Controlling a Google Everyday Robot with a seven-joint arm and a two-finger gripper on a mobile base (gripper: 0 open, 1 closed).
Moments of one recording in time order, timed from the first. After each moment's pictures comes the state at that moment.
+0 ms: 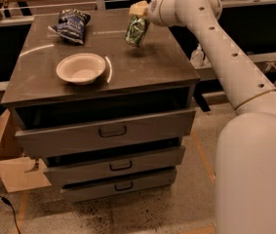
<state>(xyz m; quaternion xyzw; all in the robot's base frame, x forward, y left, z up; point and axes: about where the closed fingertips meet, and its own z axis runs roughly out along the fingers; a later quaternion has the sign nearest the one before) 0.893 -0.028 0.941 -0.81 -0.03 -0.48 0.32</state>
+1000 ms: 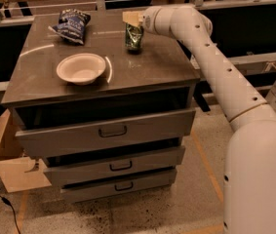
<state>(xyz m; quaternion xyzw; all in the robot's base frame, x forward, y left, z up) 0.898 -0.010 0.925 -0.74 -0.19 -0.59 0.25</state>
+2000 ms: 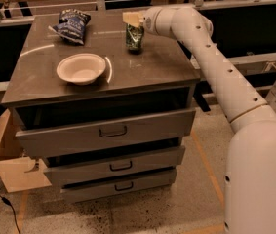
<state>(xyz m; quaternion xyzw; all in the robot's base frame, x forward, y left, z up) 0.898 -0.010 0.928 -0.74 -0.21 -0.60 0.24</state>
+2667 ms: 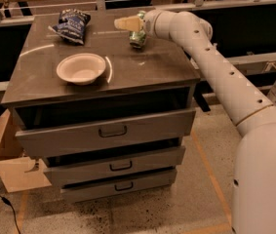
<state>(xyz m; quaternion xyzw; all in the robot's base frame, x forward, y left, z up) 0.891 -0.011 0.928 -0.73 -0.20 -0.61 0.23</state>
